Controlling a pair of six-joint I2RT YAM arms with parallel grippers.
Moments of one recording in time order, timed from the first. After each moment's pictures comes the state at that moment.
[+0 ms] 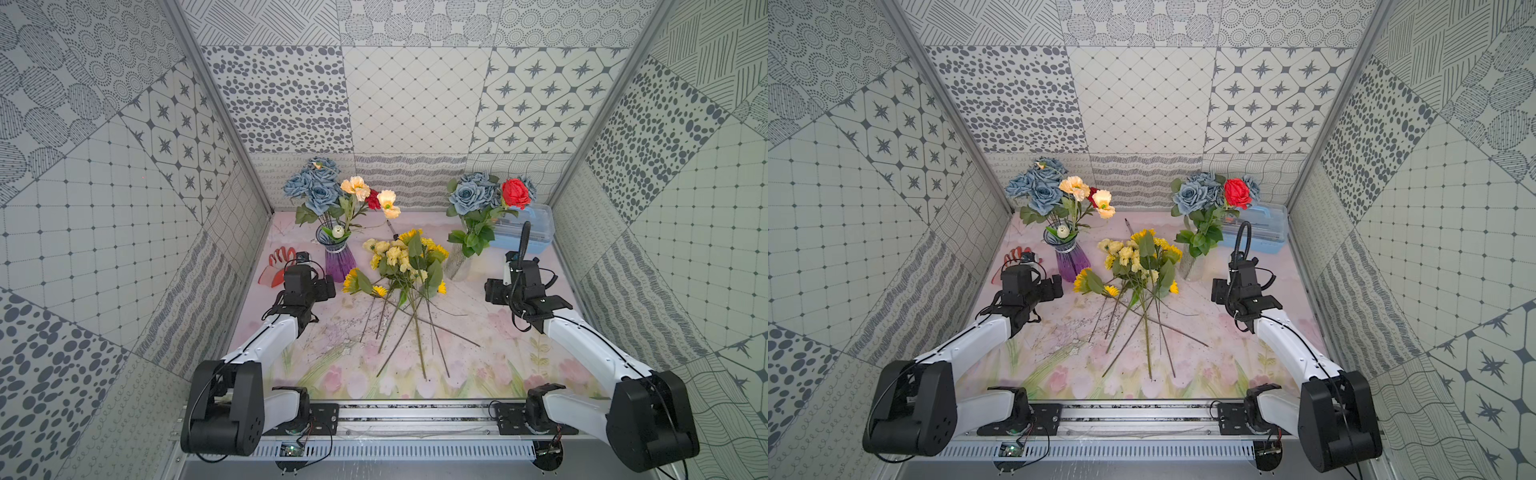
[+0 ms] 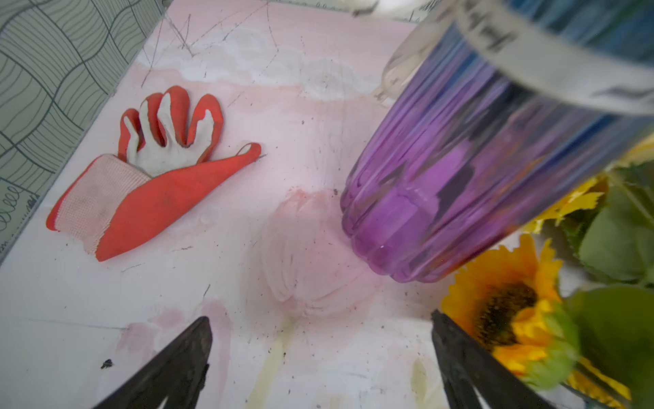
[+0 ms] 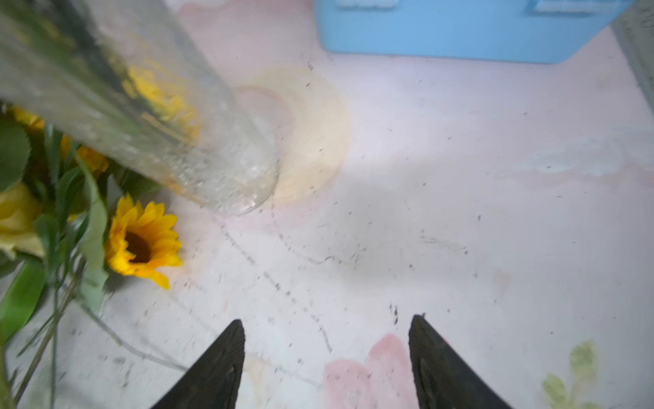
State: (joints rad) left arm -0.04 1.27 0.53 0.10 -0.08 -0.12; right arm 0.15 1.18 0.63 -0.19 0.09 0.22
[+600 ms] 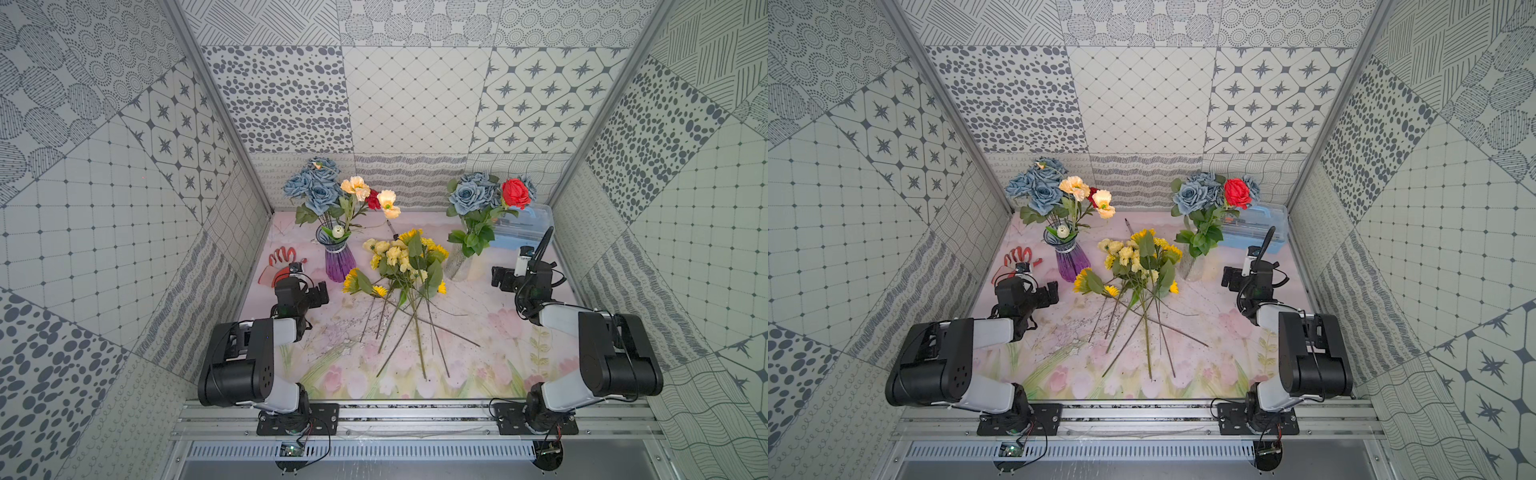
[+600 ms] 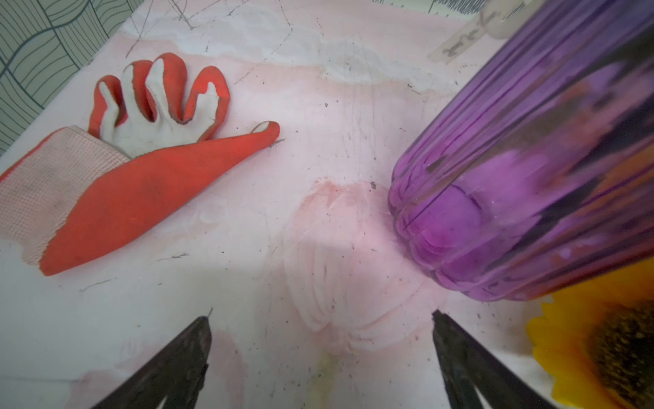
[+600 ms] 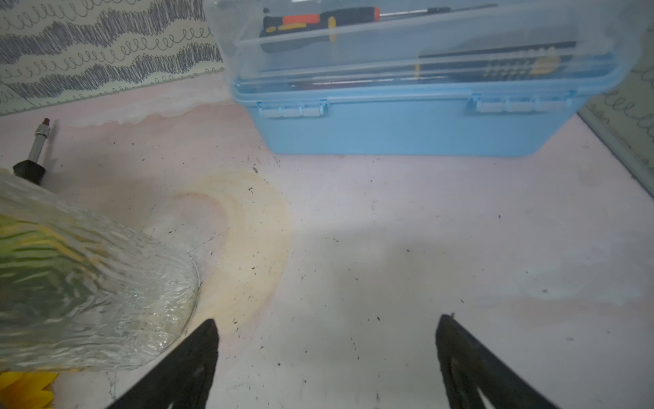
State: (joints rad) left arm 0.08 1.51 0.39 0.57 0.09 -0.07; right arm -0.03 1.53 0.56 0.47 -0.08 0.10
